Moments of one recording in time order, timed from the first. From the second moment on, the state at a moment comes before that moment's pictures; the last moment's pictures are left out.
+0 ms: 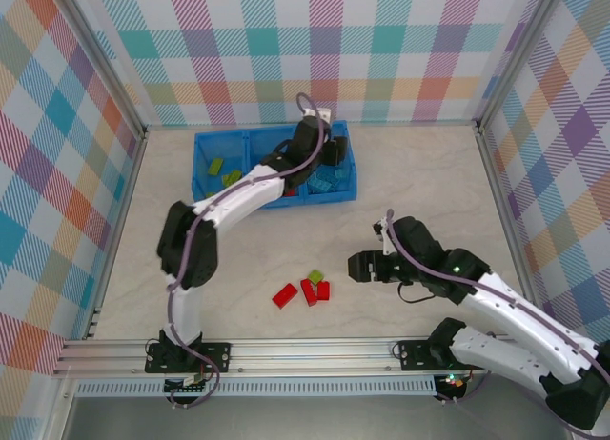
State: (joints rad) left arm -0.68 1.93 1.70 -0.20 -0.23 -0.30; right arm 0.78 0.87 0.79 -0.79 -0.13 0.64
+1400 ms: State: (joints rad) left arm -0.80 0.41 0.60 -0.74 0.10 0.33; right arm 0.97 1.51 0.97 -0.58 0.01 0.71
